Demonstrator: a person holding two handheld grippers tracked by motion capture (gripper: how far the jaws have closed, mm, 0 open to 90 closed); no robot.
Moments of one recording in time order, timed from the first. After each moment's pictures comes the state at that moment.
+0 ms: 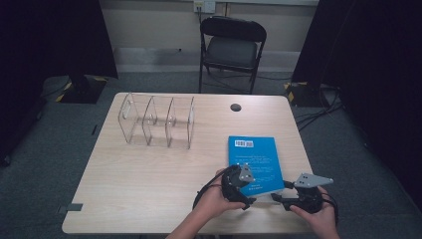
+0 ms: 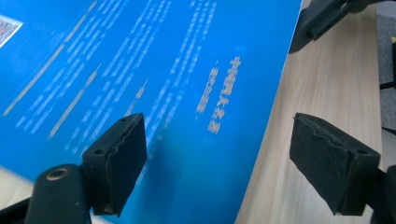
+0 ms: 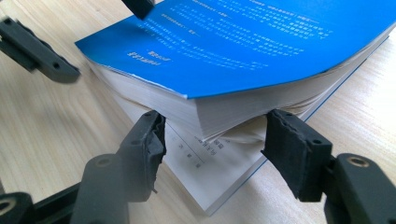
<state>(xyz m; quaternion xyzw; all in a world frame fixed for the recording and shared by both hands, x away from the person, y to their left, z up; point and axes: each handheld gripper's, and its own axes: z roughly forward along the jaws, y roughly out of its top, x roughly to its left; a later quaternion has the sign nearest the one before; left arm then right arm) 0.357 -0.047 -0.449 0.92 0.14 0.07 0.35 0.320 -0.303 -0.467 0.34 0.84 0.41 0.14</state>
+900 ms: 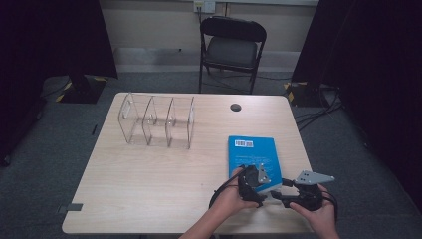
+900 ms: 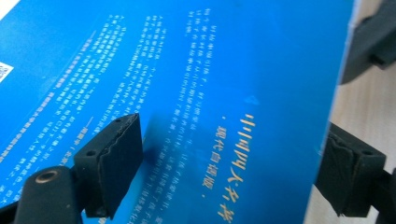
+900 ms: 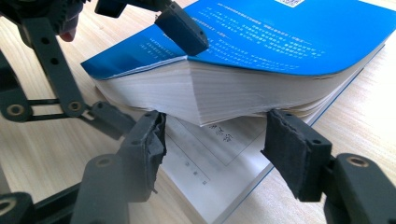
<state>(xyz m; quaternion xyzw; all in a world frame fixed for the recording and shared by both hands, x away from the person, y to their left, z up) 0.362 -0.091 -0.466 0.92 0.15 0.12 0.35 0.322 -0.300 -0.460 0.35 0.83 0.42 0.14</state>
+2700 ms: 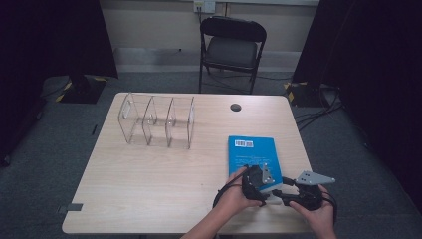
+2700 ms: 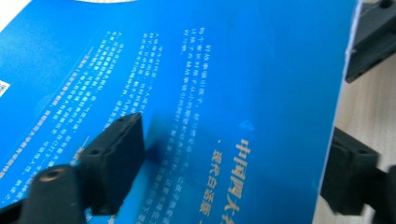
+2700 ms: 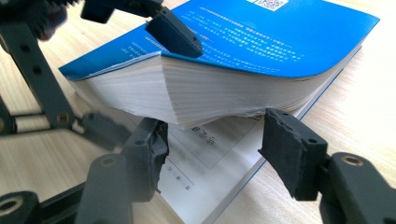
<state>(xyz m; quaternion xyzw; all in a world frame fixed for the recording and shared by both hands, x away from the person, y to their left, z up) 0.362 -0.104 -0.466 0.92 0.14 0.13 0.34 0.324 -0.302 -0.467 0.36 0.81 0.43 0.16</state>
